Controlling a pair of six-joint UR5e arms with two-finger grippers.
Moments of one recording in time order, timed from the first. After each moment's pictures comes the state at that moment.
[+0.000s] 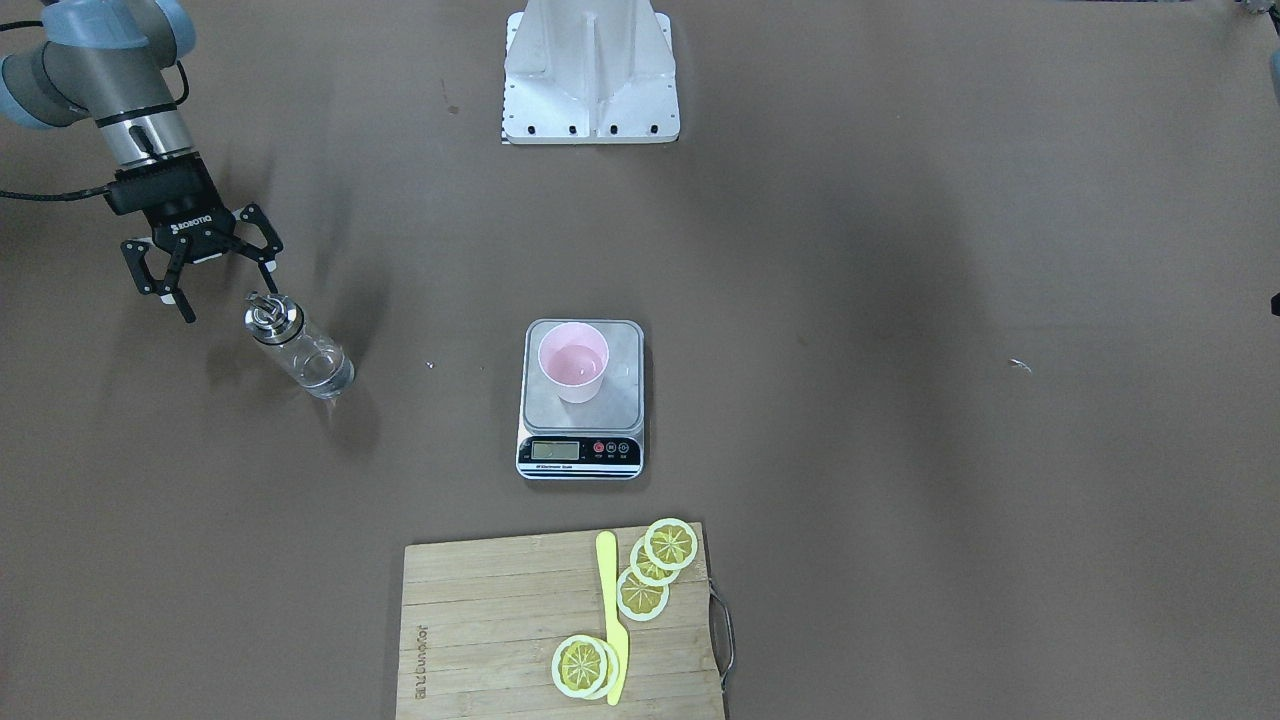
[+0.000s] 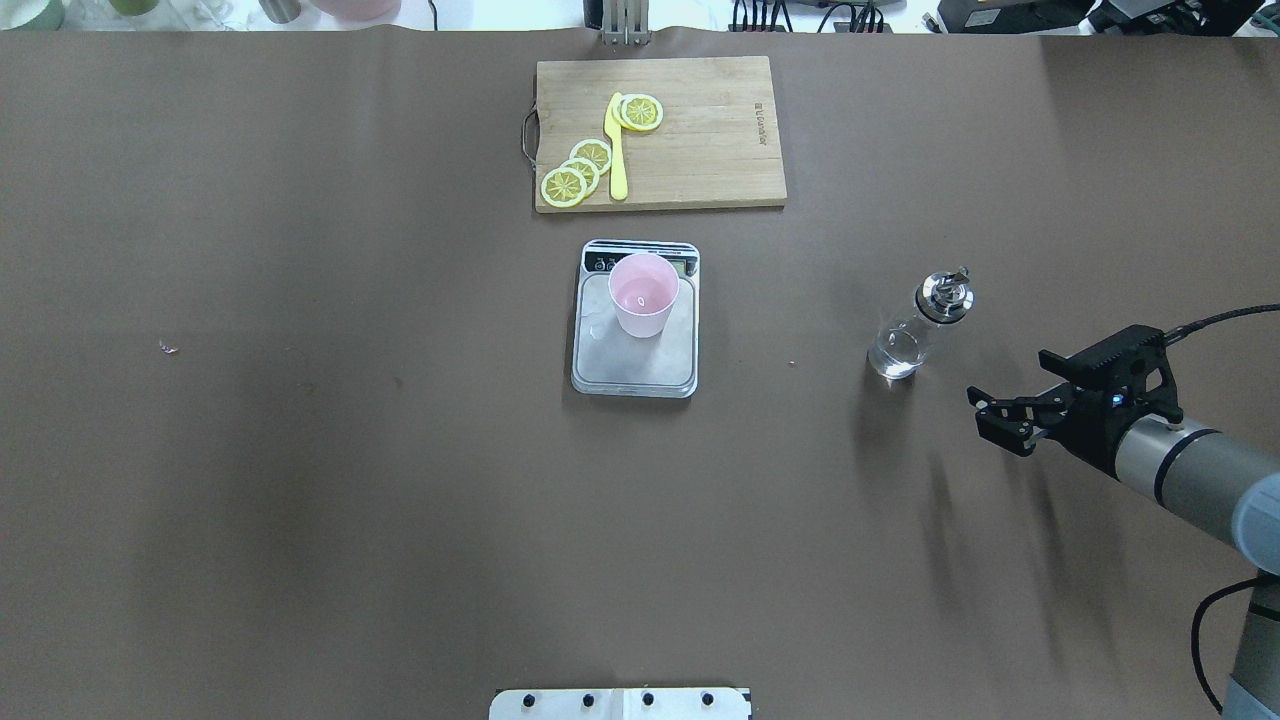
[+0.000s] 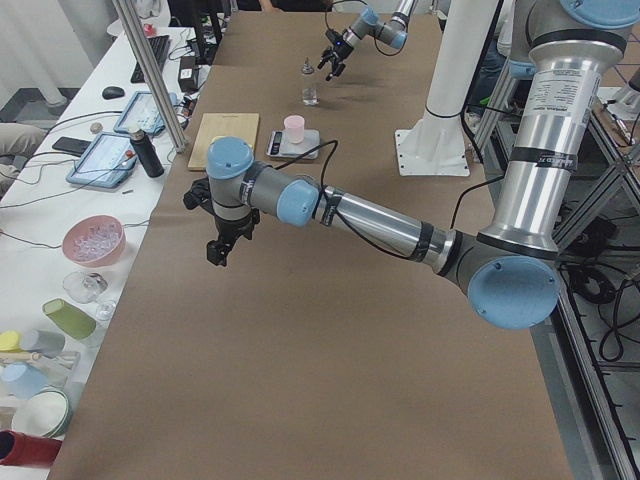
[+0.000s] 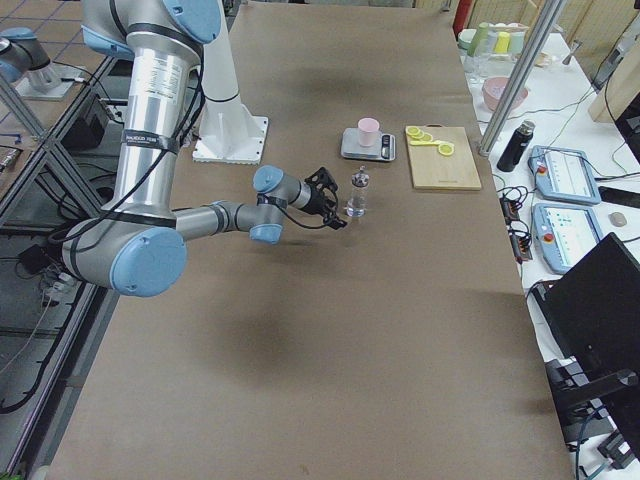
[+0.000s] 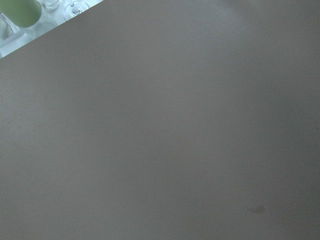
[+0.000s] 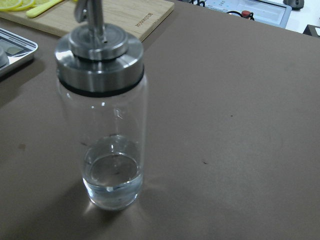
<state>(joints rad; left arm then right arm) -1.45 -1.76 -1.73 -1.61 -2.34 0.17 0.45 -1.82 1.85 -0.43 1.27 0.78</state>
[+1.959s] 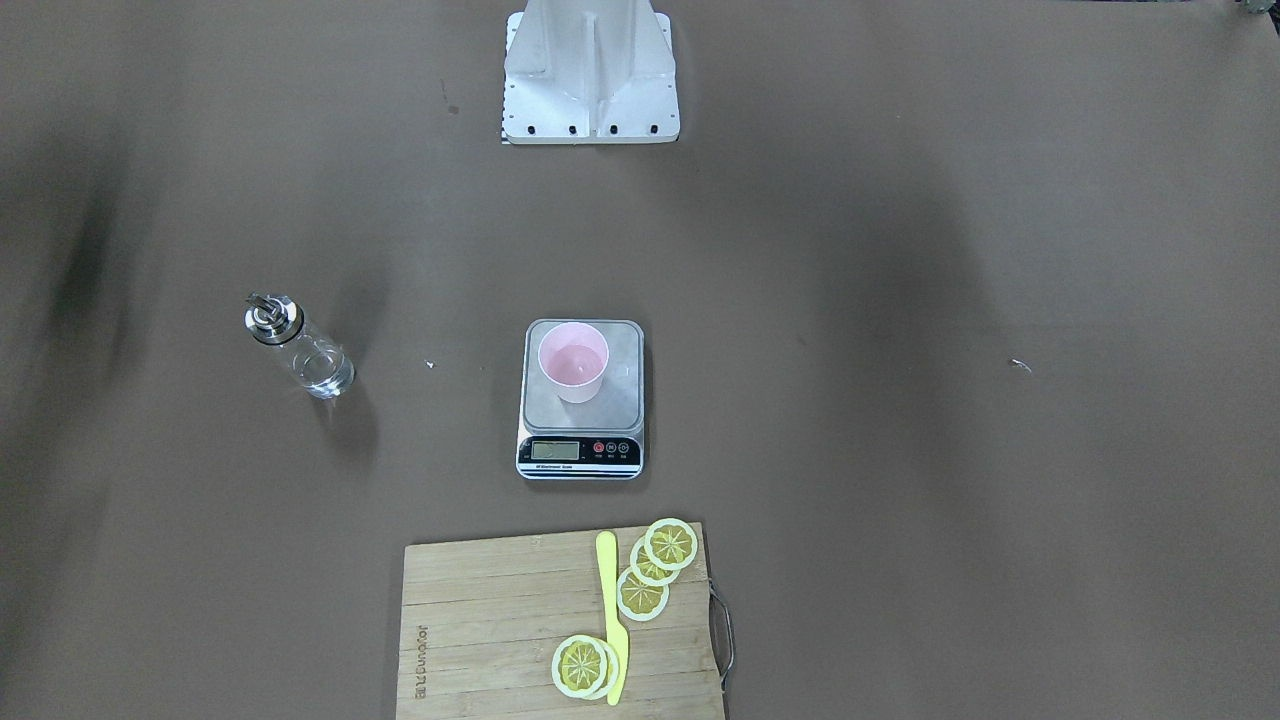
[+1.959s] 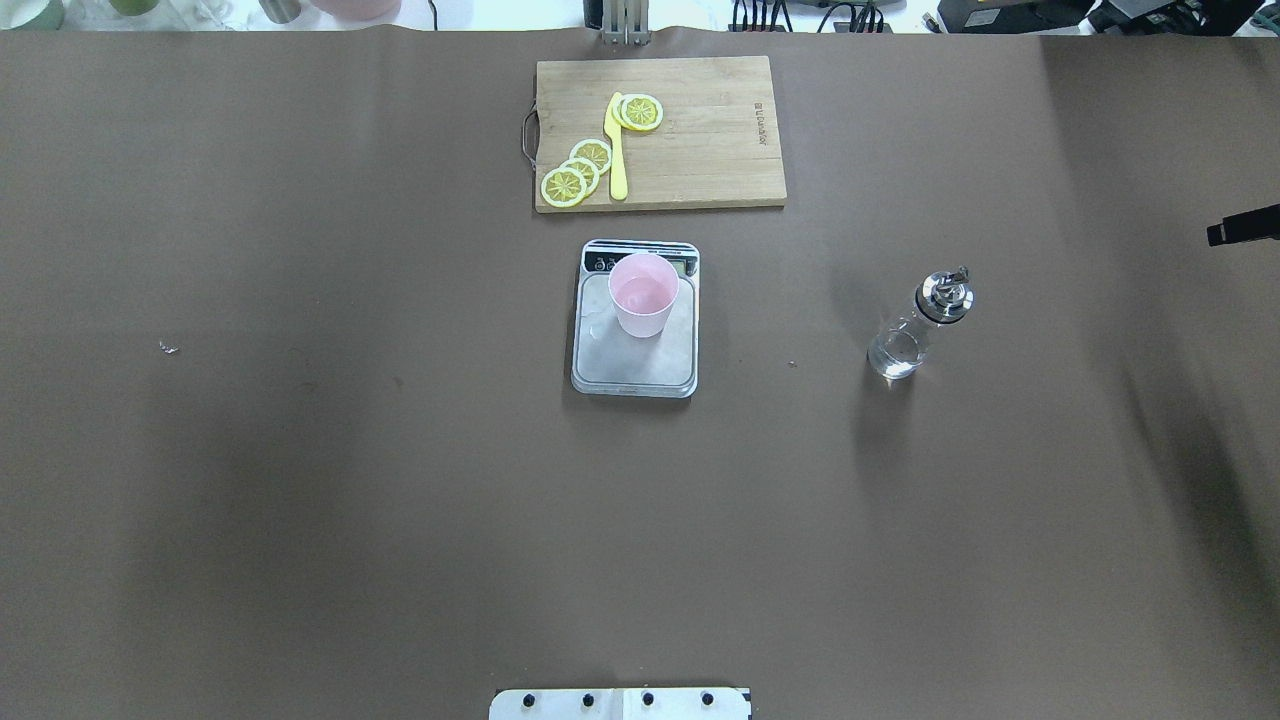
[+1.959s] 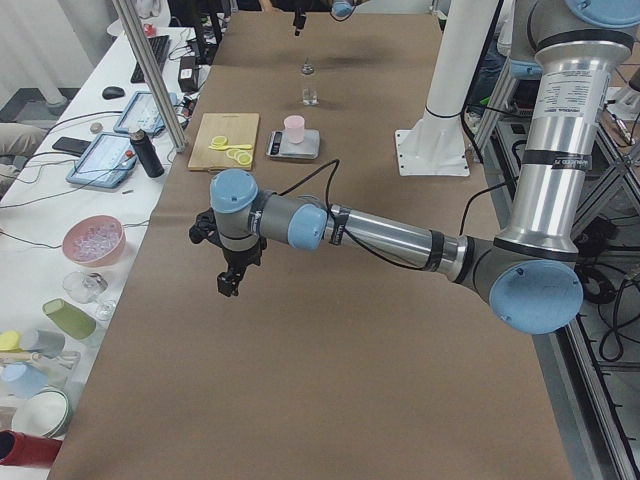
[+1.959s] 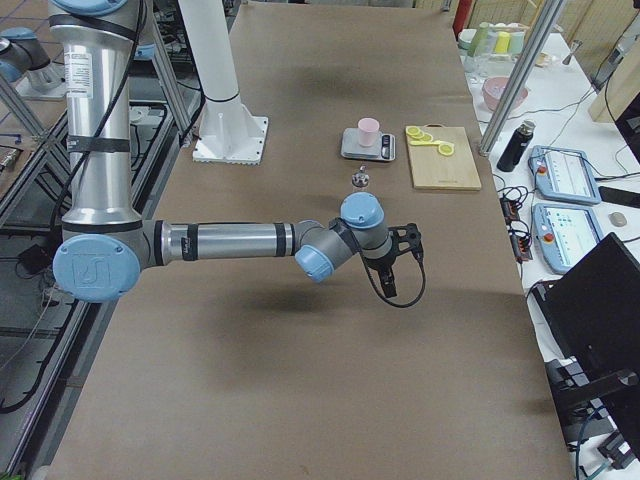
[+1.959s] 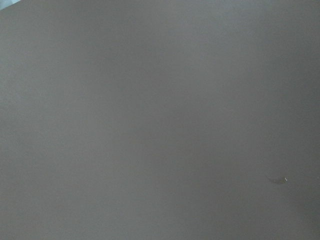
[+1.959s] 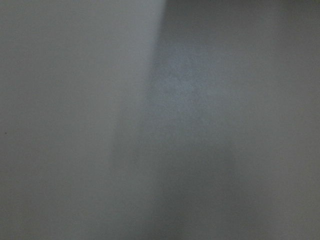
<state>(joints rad) -1.49 -1.70 -1.65 -1.60 -2.35 0.21 1.31 -1.59 1.61 -0.95 2.20 0.50</state>
